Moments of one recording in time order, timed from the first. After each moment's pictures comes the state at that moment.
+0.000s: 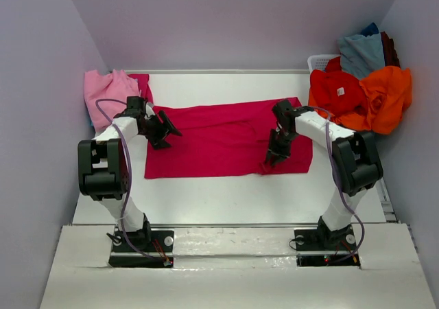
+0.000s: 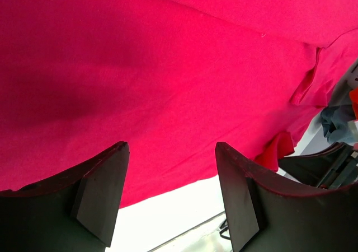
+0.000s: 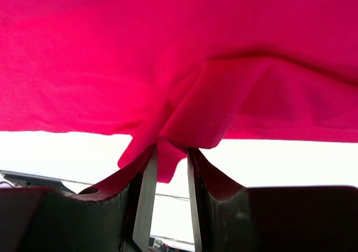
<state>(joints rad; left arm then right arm) 0.03 1.72 1.10 -0.48 0.50 -0.62 0.36 1.79 1.24 -0.90 -0.23 0.65</state>
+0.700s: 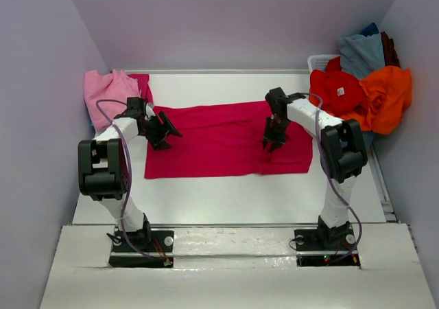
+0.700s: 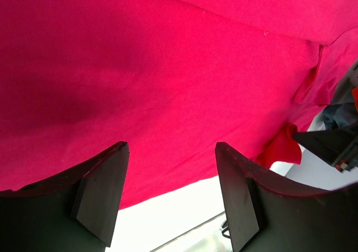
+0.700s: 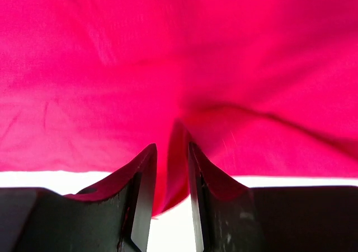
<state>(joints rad) 0.03 1.72 1.09 -0.47 0.50 -0.61 0.36 1.99 1.52 -0.96 -0.13 0.63</state>
